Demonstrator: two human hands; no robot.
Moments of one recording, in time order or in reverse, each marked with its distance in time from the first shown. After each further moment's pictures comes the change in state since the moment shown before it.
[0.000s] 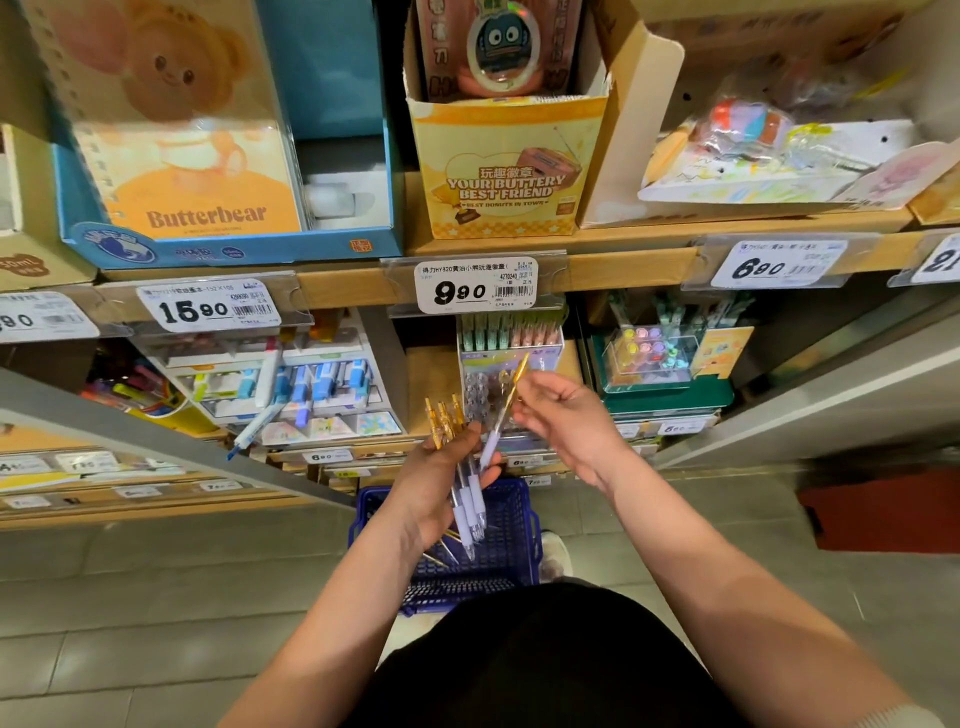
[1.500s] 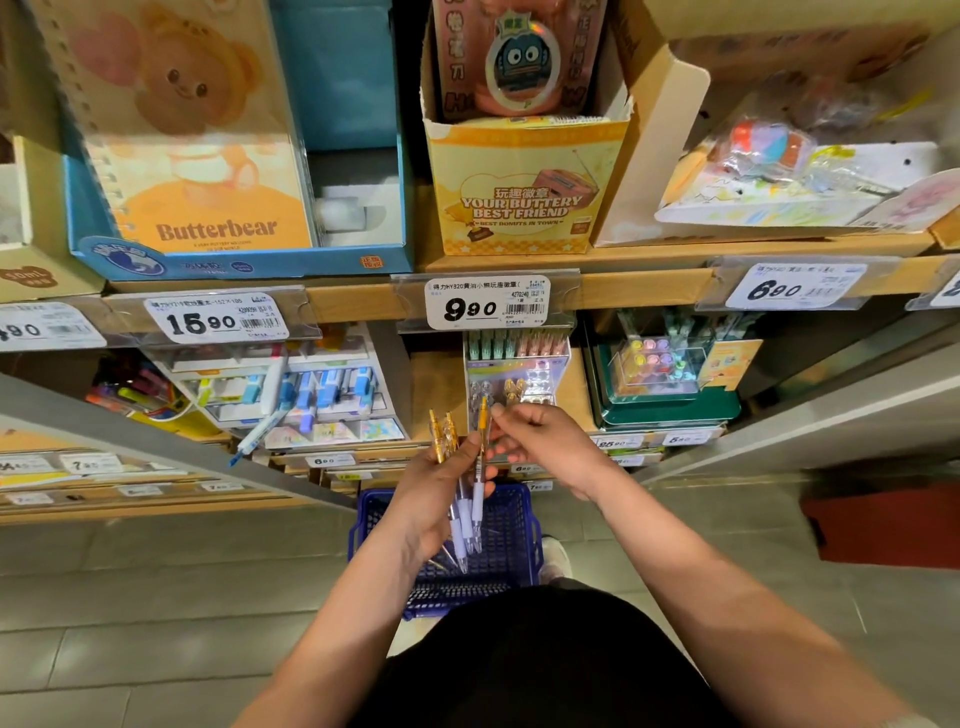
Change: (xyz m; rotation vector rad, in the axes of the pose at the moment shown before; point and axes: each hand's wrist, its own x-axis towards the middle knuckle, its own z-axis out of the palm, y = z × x) left_hand 0.006 -0.001 -0.012 0.081 0.001 0.047; right_hand 0.010 0.014 0.015 -0.515 -0.118 0.116
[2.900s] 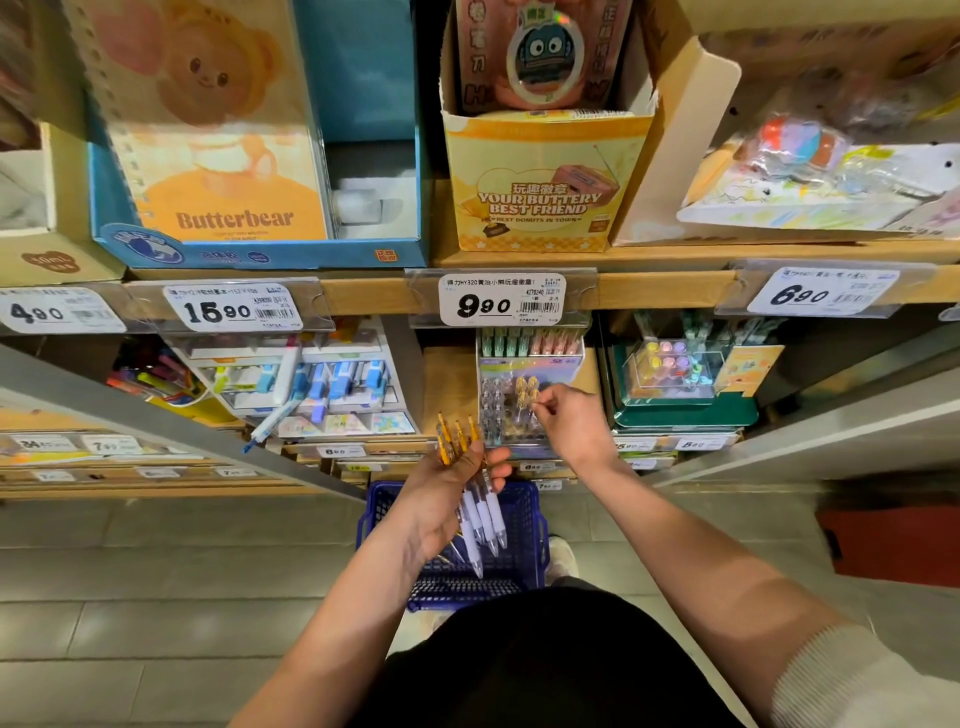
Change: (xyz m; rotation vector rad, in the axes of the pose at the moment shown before) left_hand -0.007 0.001 0.007 -0.078 -0.002 -0.018; right_hand 0.049 0.035 -0.029 -0.775 0.444 -0.205
